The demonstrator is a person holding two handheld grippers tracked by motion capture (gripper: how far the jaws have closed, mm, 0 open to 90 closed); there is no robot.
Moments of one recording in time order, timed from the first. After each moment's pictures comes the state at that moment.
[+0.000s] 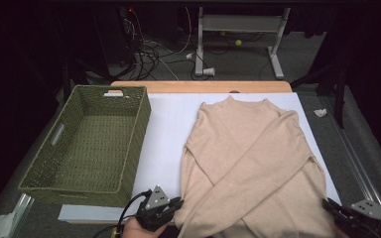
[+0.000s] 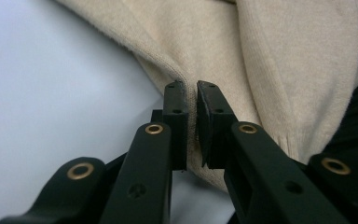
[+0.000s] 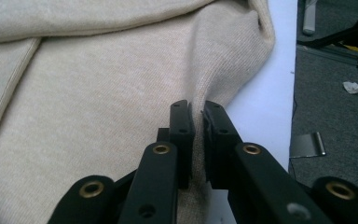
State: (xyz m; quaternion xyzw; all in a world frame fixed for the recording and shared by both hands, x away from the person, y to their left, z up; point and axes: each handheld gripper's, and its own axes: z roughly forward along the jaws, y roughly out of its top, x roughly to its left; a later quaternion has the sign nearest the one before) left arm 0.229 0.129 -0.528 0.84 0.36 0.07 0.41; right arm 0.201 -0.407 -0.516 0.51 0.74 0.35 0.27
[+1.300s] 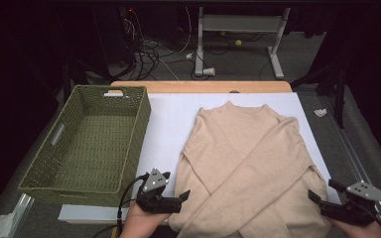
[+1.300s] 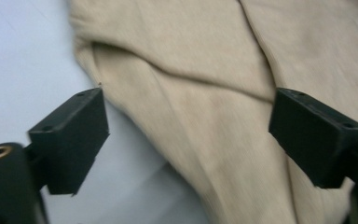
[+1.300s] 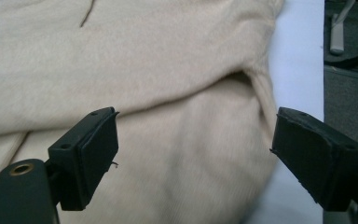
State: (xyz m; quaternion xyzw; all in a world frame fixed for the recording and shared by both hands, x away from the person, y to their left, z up) left arm 0.271 0.120 -0.497 0.80 0.38 0.11 0.44; right arm 0.245 -0.398 -0.499 0.49 0.73 0.41 0.24
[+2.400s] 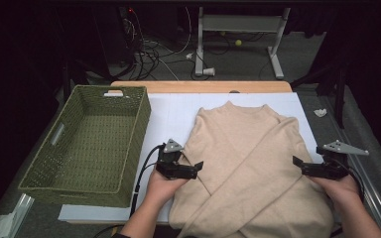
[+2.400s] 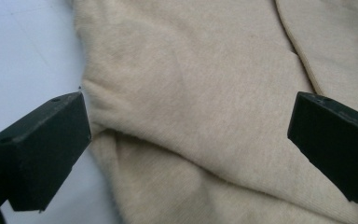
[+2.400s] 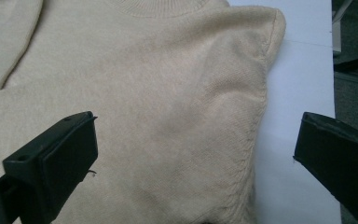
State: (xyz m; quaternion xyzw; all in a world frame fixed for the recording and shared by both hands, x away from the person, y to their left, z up) left arm 0.354 0.084 -0.504 0.80 0.41 0.09 0.43; right arm 0.349 -0.384 -0.495 0.50 0.73 0.39 0.24
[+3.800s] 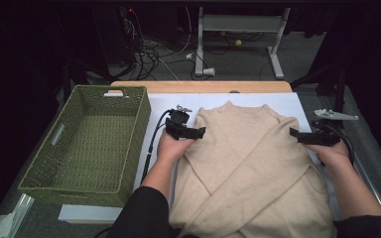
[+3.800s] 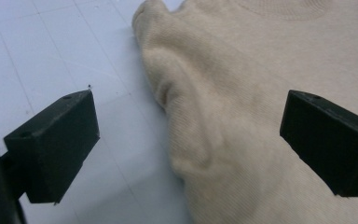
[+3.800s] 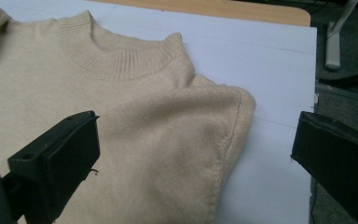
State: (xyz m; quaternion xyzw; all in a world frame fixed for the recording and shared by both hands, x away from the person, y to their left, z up) left arm 0.474 0.069 -0.490 0.79 0.47 0.10 0.38; right arm 0.443 -0.391 -0.480 0.50 0.73 0.40 0.24
